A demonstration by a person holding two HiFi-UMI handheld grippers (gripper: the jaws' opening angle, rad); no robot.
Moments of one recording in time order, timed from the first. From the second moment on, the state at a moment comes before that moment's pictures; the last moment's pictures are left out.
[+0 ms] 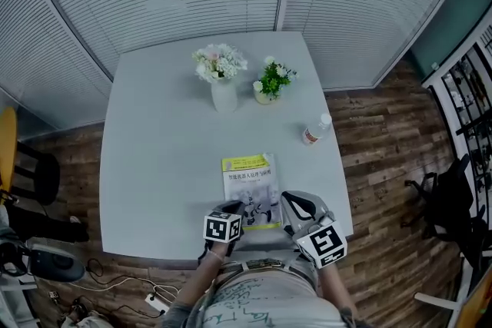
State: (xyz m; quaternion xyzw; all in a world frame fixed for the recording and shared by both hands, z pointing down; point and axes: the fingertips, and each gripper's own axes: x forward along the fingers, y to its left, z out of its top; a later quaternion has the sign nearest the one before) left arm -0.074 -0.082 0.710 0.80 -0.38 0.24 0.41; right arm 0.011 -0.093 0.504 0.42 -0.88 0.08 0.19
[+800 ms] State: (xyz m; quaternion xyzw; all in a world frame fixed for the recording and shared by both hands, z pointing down) left arm 0.016 -0.077 0.695 0.85 -0.33 0.29 0.30; right arm 0.067 -0.082 0.507 0.44 -0.87 0.08 0.19
